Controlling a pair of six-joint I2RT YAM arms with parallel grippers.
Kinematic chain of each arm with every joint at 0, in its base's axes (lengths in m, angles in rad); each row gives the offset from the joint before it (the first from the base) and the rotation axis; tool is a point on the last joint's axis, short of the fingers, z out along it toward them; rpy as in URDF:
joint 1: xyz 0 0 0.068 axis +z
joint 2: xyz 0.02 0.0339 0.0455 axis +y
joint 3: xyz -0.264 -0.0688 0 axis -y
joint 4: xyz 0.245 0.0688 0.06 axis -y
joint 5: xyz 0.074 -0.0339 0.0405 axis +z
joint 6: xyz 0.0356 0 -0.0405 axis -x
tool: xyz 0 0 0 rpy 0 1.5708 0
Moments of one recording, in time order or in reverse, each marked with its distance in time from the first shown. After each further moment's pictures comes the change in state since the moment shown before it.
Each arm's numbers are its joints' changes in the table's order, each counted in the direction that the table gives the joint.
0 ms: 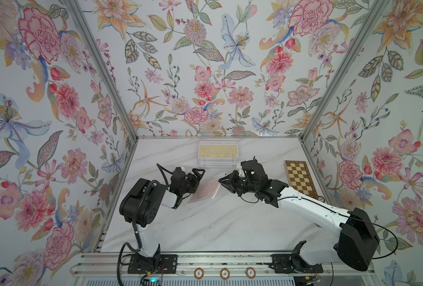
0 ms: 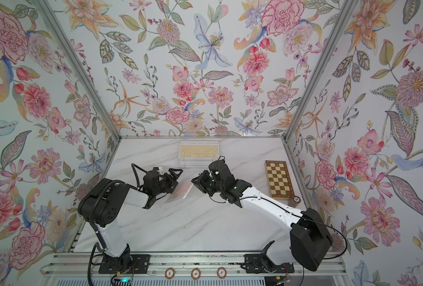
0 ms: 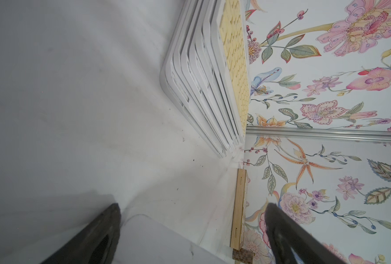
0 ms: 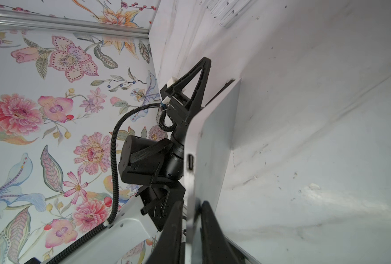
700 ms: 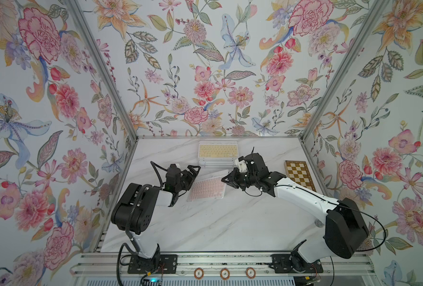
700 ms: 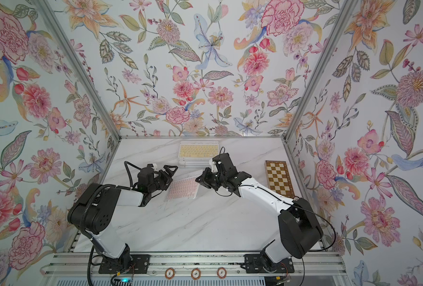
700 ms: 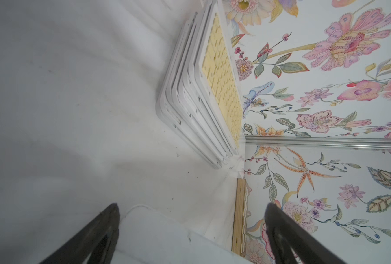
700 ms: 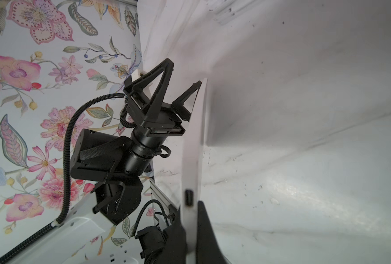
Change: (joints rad) left arm 0.051 -0.134 0.048 -0.177 -0.002 -0.084; right arm -0.166 0.116 0.119 -0.123 0.238 0.349
